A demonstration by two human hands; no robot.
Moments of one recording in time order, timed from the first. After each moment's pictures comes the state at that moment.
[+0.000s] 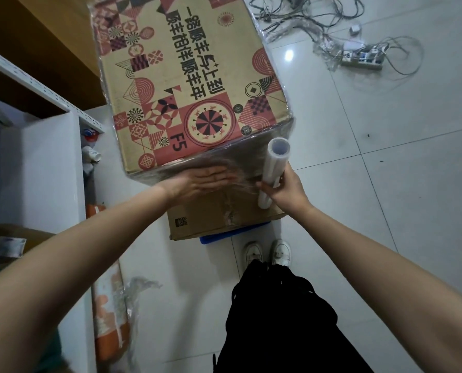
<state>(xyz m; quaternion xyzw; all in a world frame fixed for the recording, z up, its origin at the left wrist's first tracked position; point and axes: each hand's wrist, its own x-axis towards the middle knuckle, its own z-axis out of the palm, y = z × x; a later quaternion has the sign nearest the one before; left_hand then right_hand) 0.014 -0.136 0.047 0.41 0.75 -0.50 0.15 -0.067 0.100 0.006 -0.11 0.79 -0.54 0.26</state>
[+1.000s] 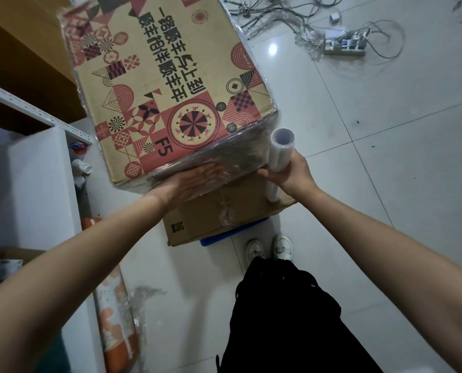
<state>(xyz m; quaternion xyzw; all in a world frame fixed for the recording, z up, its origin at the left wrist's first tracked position) 0.014 -0.146 0.036 0.37 0.76 -0.51 0.16 -0.093 0.115 0.010 -0.07 0.82 -0.52 0.22</state>
